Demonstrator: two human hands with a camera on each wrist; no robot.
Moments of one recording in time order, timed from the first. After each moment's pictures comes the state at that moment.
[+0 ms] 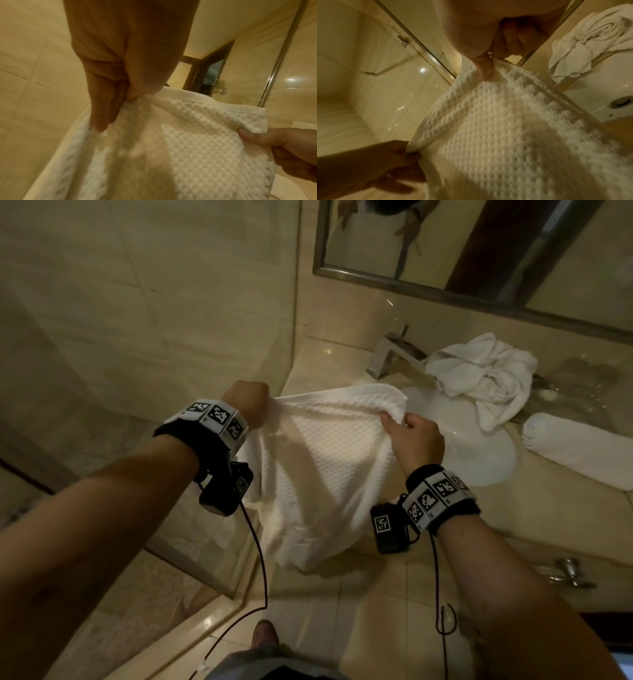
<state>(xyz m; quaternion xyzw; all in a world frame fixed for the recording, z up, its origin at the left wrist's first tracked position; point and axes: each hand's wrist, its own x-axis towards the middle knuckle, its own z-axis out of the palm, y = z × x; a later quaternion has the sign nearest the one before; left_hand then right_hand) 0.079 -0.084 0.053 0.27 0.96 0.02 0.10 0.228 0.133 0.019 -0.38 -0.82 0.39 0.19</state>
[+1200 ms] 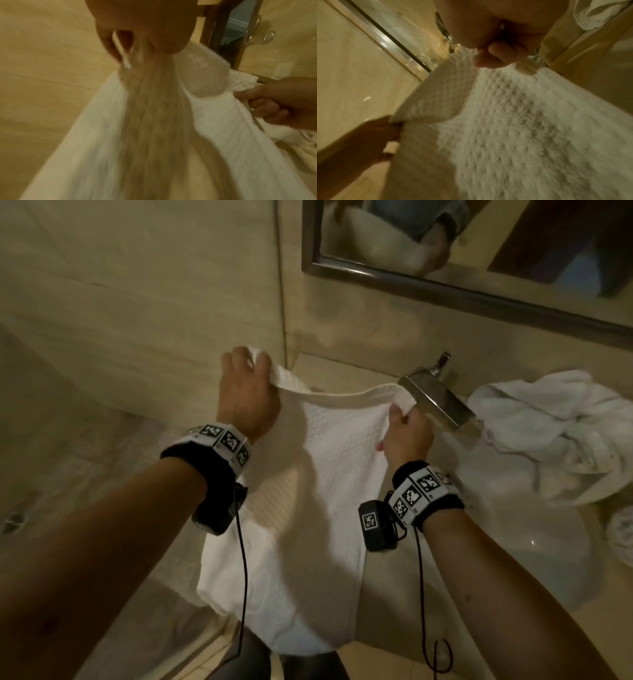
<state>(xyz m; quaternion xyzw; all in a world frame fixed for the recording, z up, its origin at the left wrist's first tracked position) -0.140 0.069 -0.020 0.22 0.96 0.13 -0.12 -0.034 0.277 -0.064 -0.42 -0.74 0.50 0.16</state>
